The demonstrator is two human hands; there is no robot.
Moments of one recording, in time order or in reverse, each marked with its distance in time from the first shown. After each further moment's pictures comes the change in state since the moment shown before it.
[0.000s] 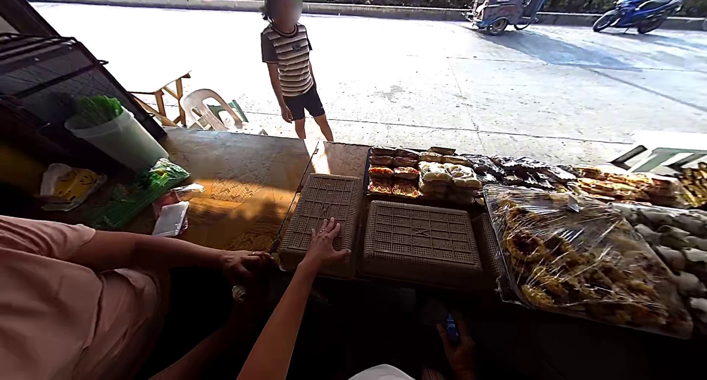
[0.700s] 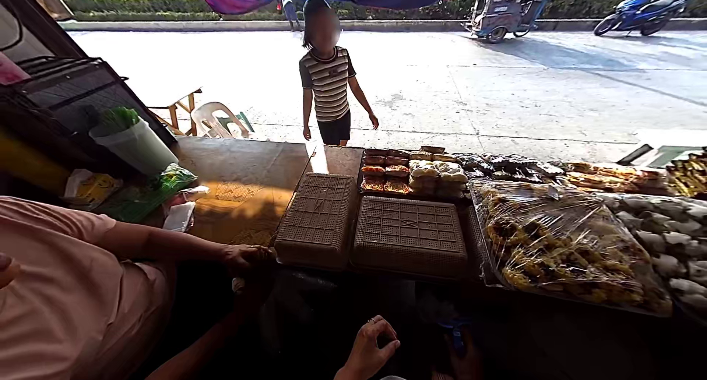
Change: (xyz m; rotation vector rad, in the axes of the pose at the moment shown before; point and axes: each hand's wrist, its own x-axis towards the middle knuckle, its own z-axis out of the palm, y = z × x) left_hand -0.156 0.082 0.212 -0.672 0.198 0.467; right_hand -0.042 0.031 -0.039 0.028 -0.119 0.196
